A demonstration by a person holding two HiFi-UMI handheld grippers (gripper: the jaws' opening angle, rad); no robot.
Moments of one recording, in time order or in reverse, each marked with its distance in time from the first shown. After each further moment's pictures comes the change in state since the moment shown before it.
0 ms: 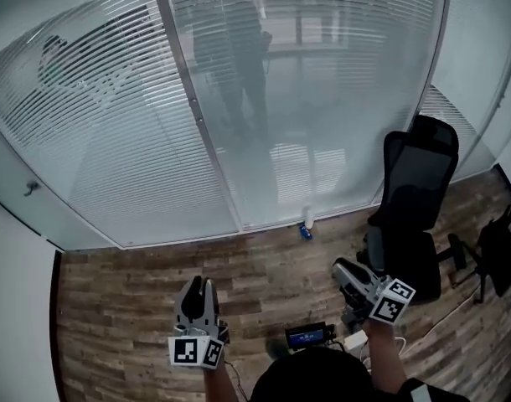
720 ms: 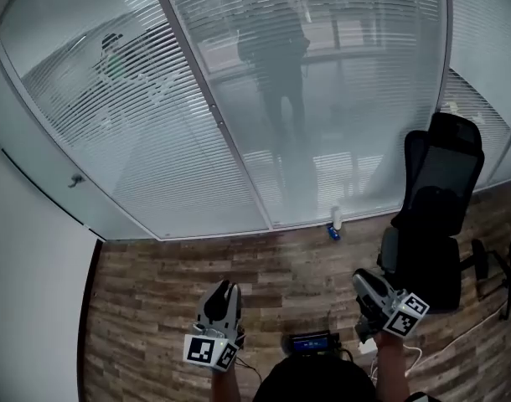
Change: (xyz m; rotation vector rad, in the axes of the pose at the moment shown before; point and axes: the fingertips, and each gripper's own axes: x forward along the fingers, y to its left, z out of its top) left arm -0.037 -0.123 0.008 0.112 0.074 -0.035; right arm -0.097 -0.013 0.018 0.078 -0.067 0.106
